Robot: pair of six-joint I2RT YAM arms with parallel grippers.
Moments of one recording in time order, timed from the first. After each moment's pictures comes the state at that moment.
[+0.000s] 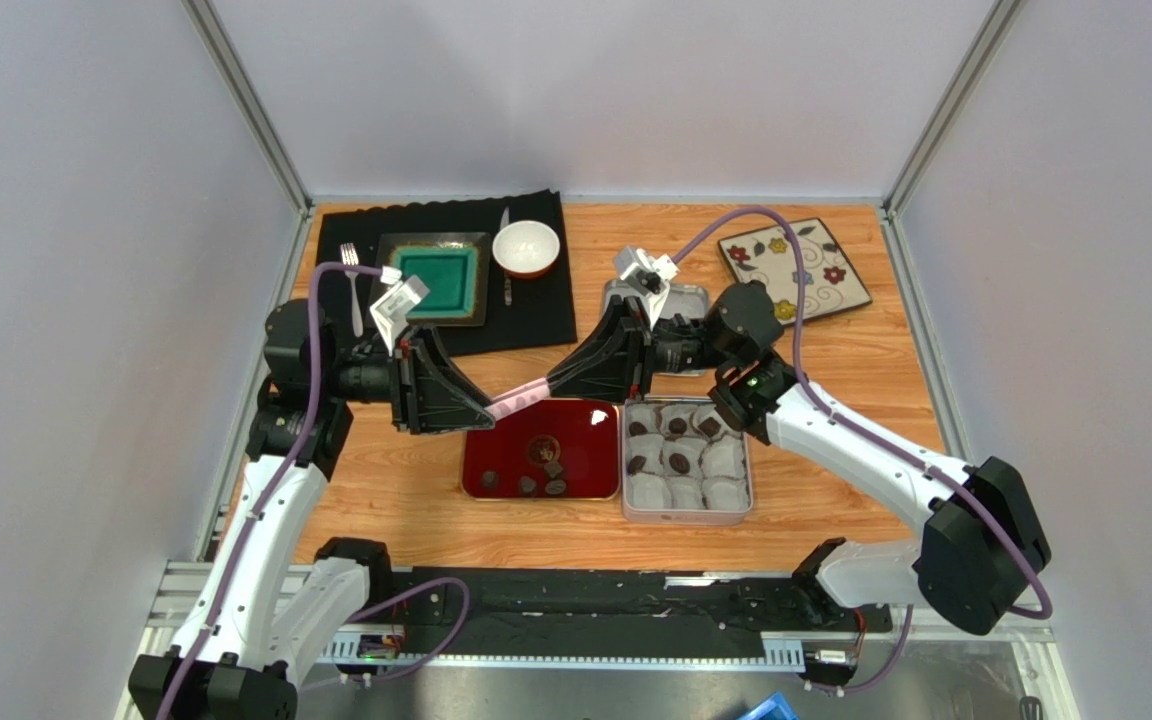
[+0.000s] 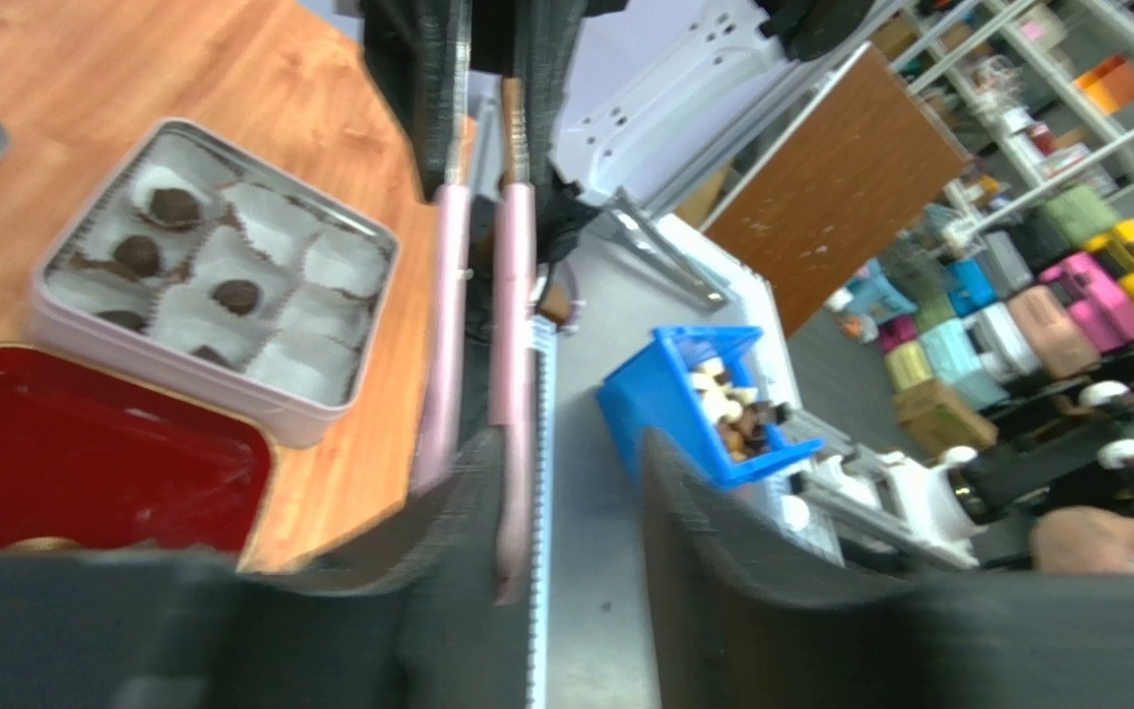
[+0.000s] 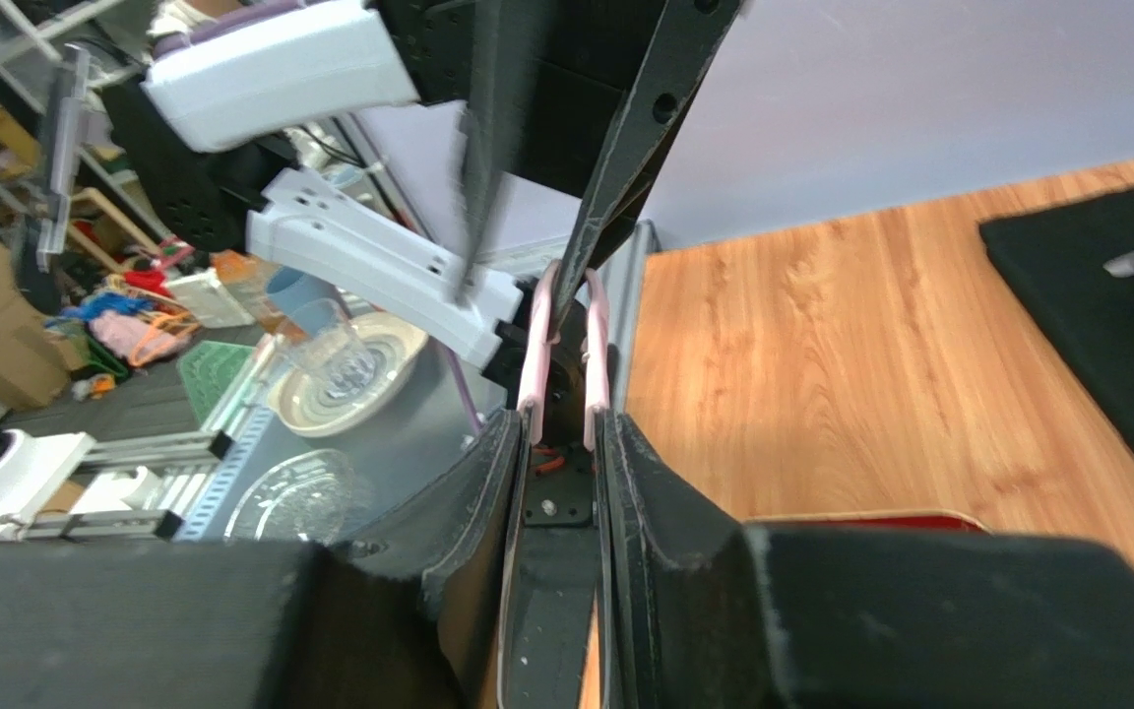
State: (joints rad) left arm -0.11 0.82 0.79 -0.04 1.48 -0.59; right arm 0.70 1.30 0.92 0.66 -1.01 0.58
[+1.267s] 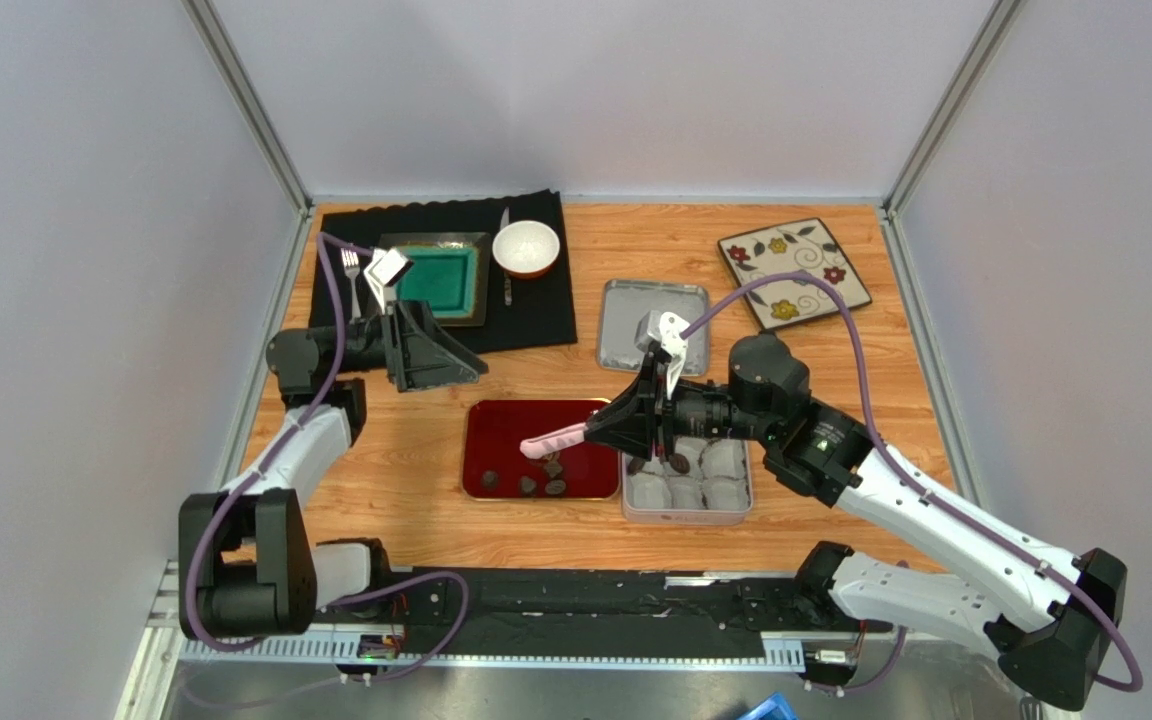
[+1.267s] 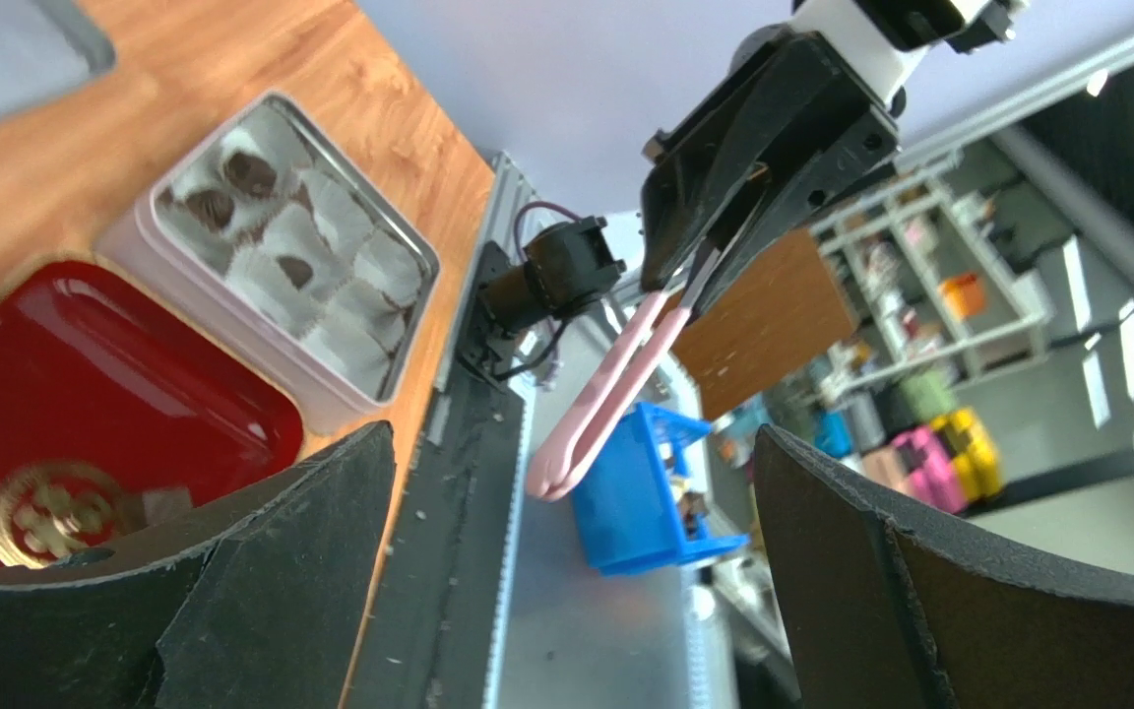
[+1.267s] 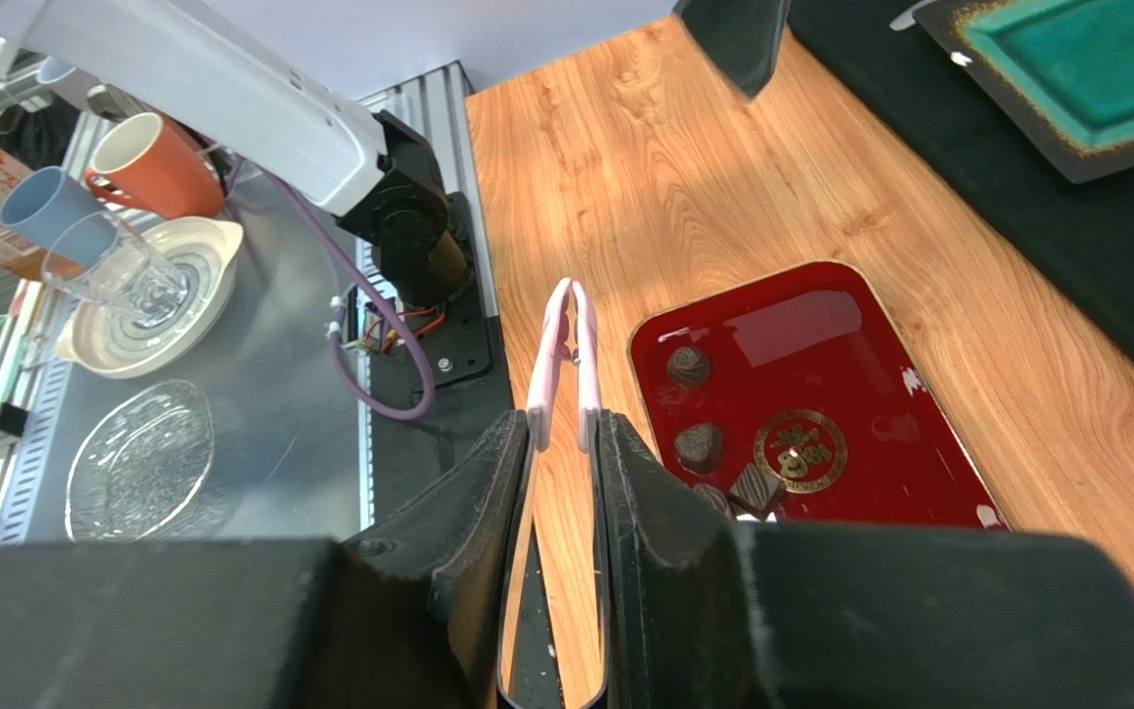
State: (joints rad) left arm 0.08 1.19 0.53 1.24 1.50 -1.56; right arm 0.85 0.94 0.86 -0.09 -0.56 0.19
